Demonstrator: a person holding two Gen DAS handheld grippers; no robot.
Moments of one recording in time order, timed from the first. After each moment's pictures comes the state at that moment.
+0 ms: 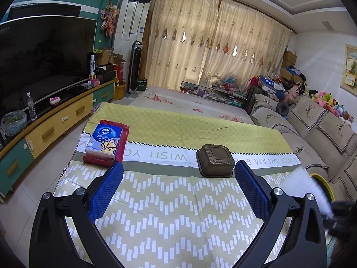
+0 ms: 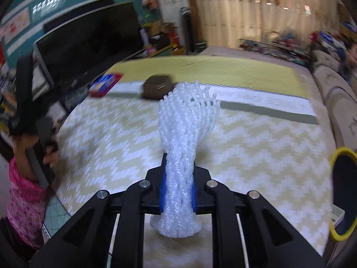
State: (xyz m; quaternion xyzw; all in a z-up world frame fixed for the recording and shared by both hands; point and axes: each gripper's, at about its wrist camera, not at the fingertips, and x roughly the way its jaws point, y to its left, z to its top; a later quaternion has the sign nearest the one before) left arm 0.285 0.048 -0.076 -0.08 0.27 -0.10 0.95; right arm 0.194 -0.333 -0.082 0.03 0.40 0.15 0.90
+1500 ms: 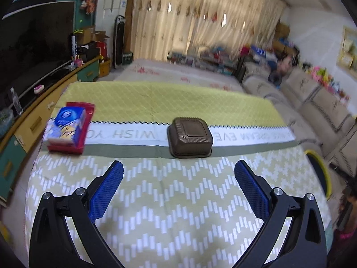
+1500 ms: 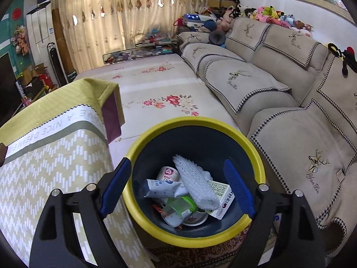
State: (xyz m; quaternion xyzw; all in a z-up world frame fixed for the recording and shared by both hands) left arm 0.324 -0.016 -0.089 -0.03 0.38 -0.13 0.92; right arm 0.167 -0.592 -0.103 0.10 0.37 -0.23 0.90
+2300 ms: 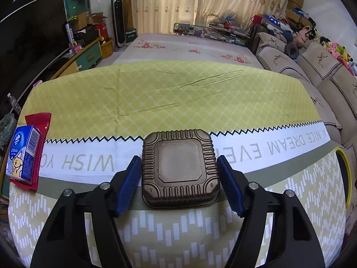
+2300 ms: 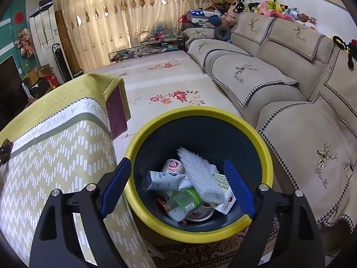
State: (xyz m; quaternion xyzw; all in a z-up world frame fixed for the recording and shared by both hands) left arm 0.426 -0.086 -0.137 0.01 0.45 -0.10 0.88; right arm 0.161 -0.593 -0.117 0.12 0.37 -0.21 0.90
